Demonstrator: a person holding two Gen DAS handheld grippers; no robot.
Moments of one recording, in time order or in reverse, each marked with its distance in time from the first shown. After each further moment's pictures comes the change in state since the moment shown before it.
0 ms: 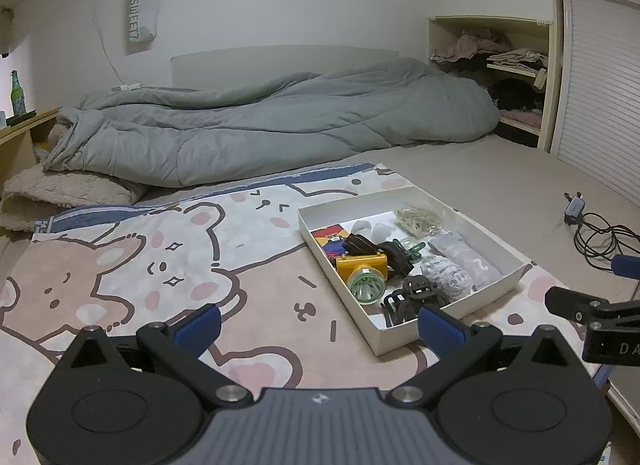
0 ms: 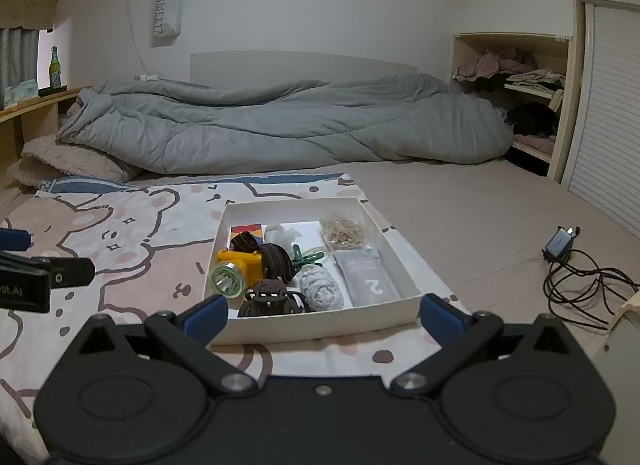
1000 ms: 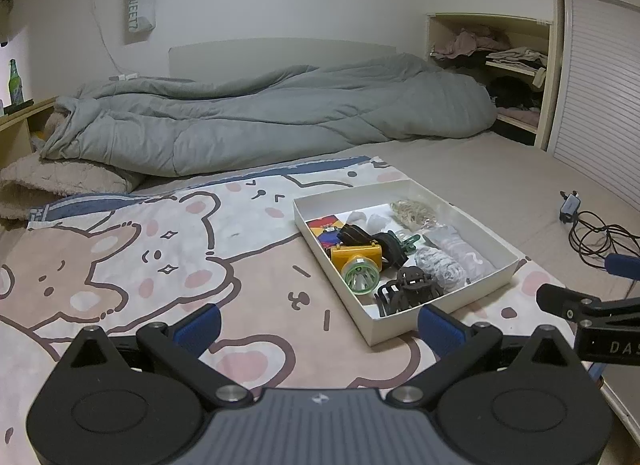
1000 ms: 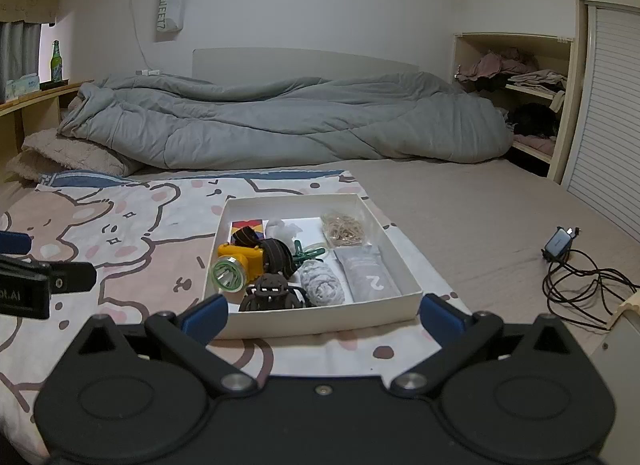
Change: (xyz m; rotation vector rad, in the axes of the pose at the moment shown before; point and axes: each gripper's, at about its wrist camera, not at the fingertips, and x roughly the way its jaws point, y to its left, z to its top) left arm 0.000 -0.002 -0.006 -0.020 0.020 -0.017; right arm -0.001 0.004 -0.001 -0.010 0.010 -0.003
